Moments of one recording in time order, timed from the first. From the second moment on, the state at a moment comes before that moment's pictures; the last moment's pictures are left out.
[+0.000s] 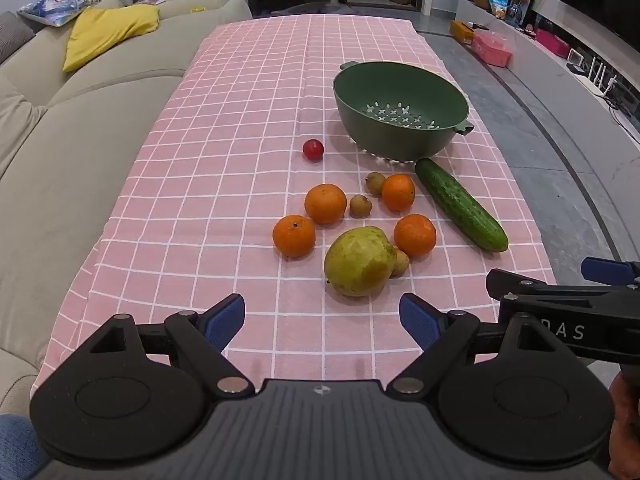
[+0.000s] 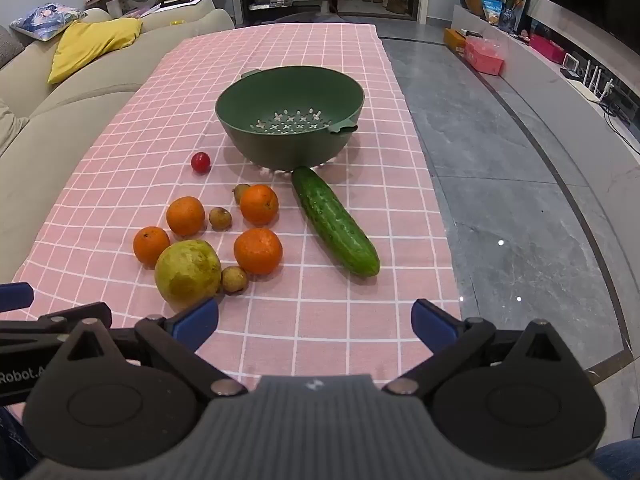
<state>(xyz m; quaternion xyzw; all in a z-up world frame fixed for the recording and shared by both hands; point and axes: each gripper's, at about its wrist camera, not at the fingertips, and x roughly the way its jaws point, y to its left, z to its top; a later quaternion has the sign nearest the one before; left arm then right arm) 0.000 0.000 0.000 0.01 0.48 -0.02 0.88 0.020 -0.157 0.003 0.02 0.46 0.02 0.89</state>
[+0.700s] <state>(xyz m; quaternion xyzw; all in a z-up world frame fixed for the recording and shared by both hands) 0.001 -0.001 -0.002 0.01 0.48 -0.01 0.88 0.021 -0.157 0.003 0.02 0.46 0.02 0.89</state>
